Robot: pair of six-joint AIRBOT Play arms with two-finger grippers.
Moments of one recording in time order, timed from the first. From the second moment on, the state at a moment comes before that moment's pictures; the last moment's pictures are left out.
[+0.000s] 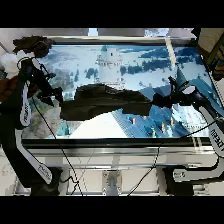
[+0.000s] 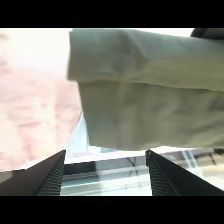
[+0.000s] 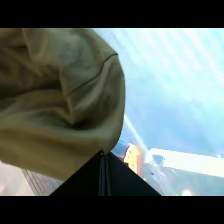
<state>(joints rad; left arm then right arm) 0.13 -1.98 1.89 1.39 -1.84 -1.51 -0.16 -1.51 1.04 -0.88 0.97 1.20</state>
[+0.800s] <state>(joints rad) 0.15 -2.03 1.84 1.25 -1.57 -1.52 -0.14 -1.51 1.06 -0.89 0.99 1.22</state>
